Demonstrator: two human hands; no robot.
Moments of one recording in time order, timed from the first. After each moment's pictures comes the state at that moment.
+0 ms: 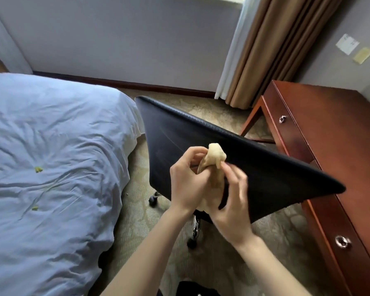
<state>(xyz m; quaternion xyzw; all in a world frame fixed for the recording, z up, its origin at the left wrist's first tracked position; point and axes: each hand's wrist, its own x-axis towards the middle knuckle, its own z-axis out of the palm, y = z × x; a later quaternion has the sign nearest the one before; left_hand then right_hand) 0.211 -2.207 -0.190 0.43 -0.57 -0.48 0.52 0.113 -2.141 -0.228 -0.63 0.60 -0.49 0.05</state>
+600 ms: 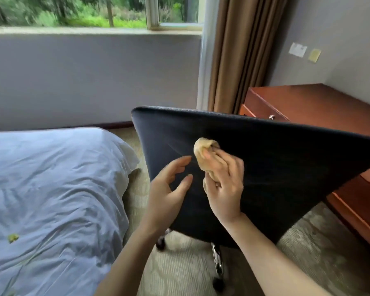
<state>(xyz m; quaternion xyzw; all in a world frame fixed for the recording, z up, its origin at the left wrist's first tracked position) 0.300 -2.279 -0.258 0.29 -0.72 -0.47 0.43 0.162 -2.244 -0.285 -0.56 0.55 -0.56 -0.27</state>
